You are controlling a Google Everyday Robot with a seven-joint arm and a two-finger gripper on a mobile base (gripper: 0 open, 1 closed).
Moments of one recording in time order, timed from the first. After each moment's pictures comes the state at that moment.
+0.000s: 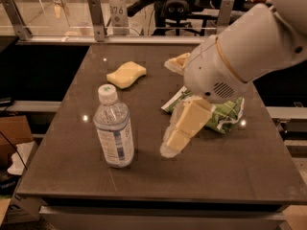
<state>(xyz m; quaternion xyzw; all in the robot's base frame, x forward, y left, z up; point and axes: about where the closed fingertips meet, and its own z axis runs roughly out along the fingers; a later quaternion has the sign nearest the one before) 0.422 -0.019 0.950 -0.66 0.67 0.18 0.30</state>
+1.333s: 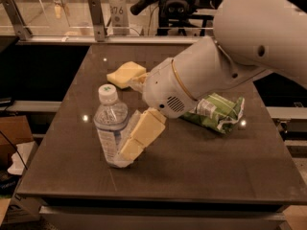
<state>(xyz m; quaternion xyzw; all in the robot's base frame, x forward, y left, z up) 0.413 0.064 0.922 -0.63 0.65 0.30 0.30</state>
